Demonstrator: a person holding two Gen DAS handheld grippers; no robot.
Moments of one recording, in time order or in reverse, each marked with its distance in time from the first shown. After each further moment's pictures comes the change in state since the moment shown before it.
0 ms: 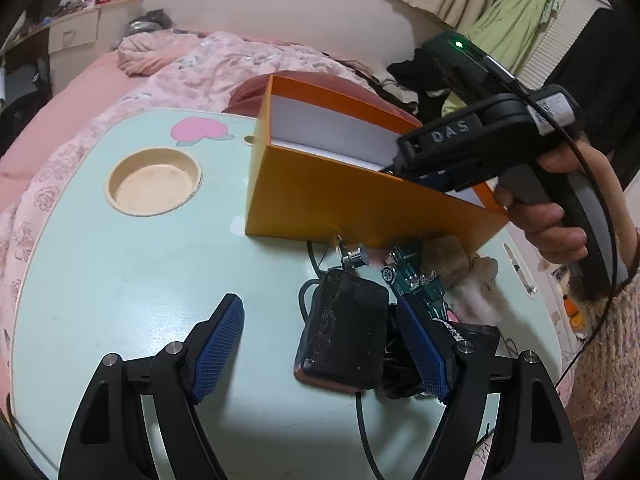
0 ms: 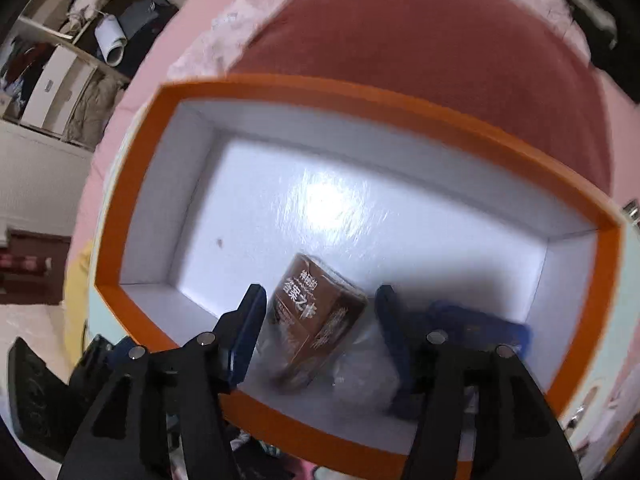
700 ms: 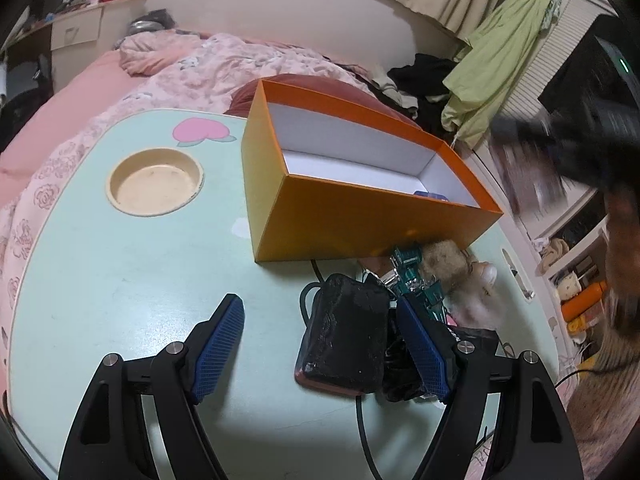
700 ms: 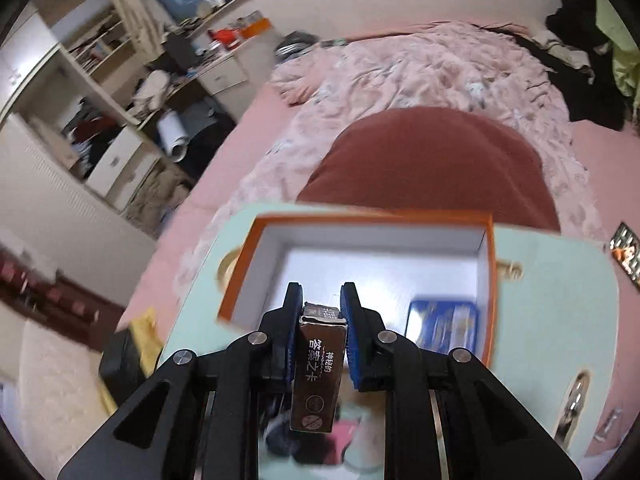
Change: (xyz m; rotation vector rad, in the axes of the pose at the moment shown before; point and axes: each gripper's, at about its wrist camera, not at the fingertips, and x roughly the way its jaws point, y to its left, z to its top) left arm -0.004 -0.002 -0.001 -0.019 -0.008 -0.009; right arm -0.120 -0.019 -0.091 -0.041 -0.415 0.184
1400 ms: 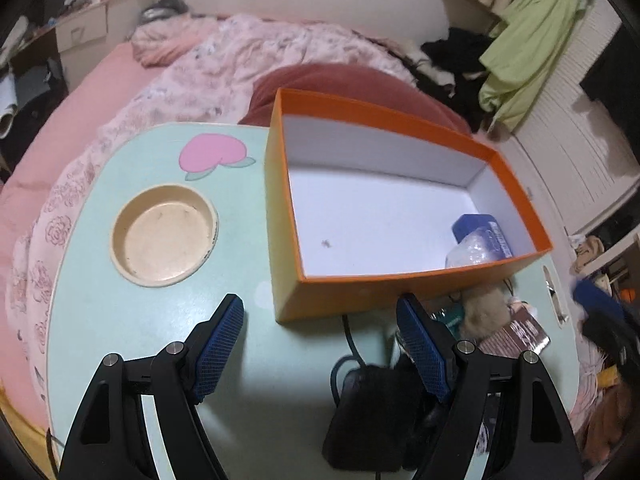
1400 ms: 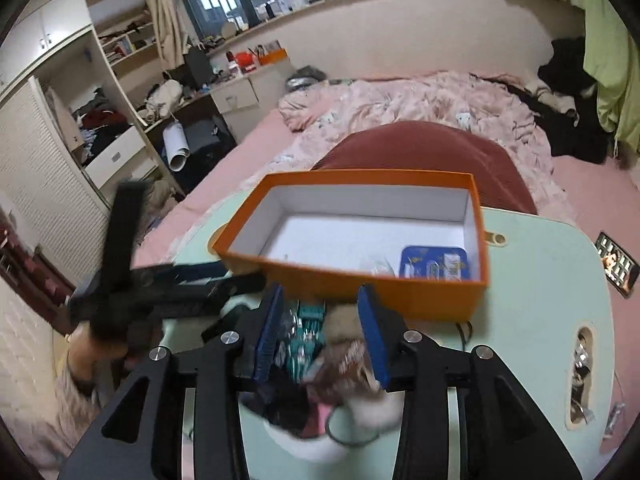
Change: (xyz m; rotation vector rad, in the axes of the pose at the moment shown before) left arm 0.036 0.001 0.063 0.005 0.130 0.146; right arm 0.005 0.021 -0.081 -0.130 -0.208 -0.086
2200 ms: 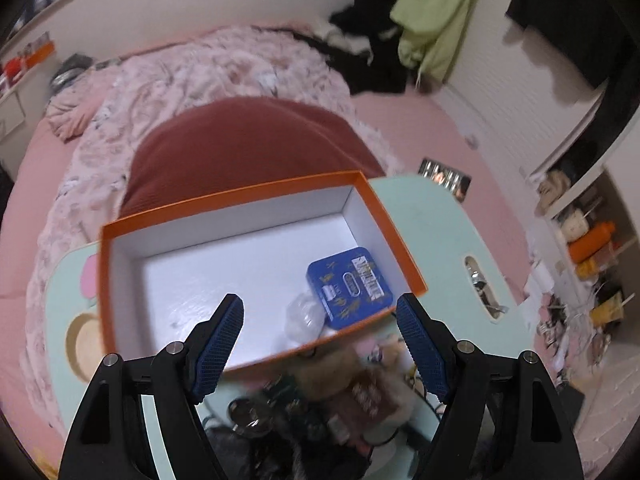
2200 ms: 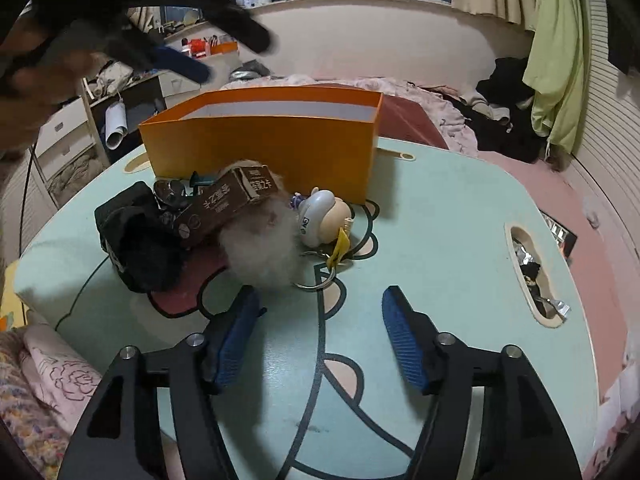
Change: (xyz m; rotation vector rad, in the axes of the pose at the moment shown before) left arm -0.005 -0.152 0.062 0.289 0.115 -0.066; right arm 0.010 -0.026 -0.103 -0.098 -0.029 -0.265
